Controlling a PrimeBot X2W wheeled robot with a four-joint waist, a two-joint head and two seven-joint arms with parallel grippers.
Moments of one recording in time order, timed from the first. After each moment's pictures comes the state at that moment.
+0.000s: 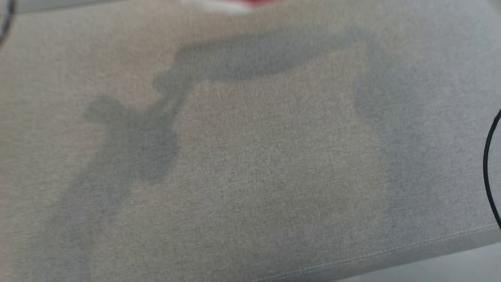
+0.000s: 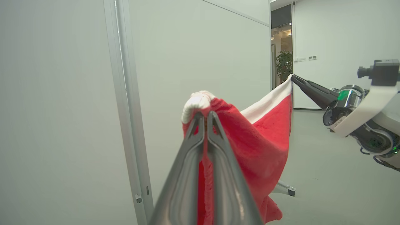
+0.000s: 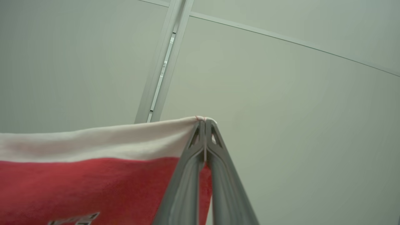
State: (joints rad) left arm -1.47 0.61 -0.74 0.19 -1.09 -0.13 0.00; right arm -1.54 -0.20 0.13 0.71 0.06 0.13 -0.23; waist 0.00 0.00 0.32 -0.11
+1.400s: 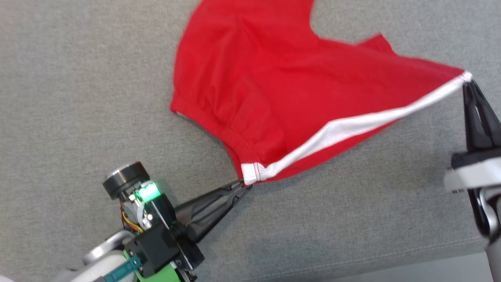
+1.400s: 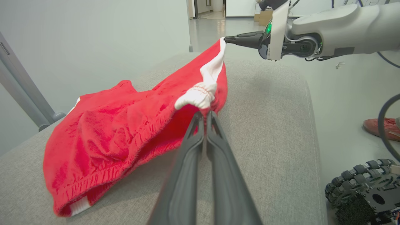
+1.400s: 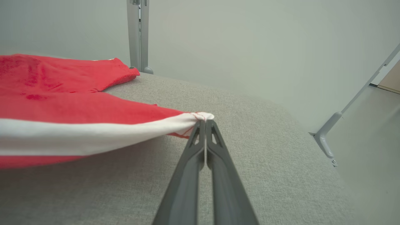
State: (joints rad) left arm -0.49 0.69 -0.92 -0.26 -0.38 -0.13 -0.26; right arm -0.28 -0.32 -0.05 0.10 0.12 0.13 -0.26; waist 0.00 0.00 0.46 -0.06
